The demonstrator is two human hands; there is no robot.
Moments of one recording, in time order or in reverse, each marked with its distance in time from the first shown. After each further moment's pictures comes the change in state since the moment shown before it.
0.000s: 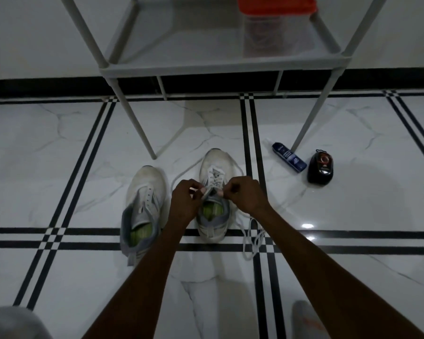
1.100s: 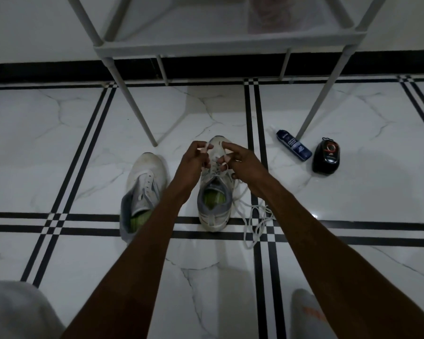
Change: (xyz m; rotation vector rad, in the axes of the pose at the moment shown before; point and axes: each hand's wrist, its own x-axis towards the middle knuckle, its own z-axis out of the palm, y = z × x) left_hand 0.023 0.055 -0.013 -0.491 -0.139 -0.113; right_hand 0.024 -0.018 -0.010 0.542 -0.078 0.149
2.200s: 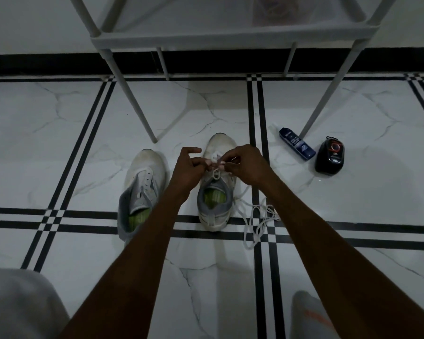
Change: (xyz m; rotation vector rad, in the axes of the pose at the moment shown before) left_hand 0.007 -0.027 -0.005 -0.017 0.086 -0.131; right_hand 0.011 0.003 -0.010 -0.522 -0.018 -0.296
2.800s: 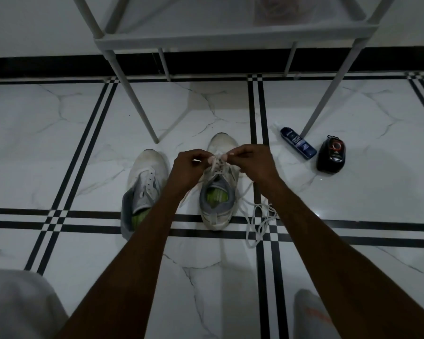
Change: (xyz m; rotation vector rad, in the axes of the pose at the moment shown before) left_hand 0.003 0.001 -0.012 0.244 -0.028 0.288; right_hand -0.012 -0.007 0.004 0.495 0.240 0.211
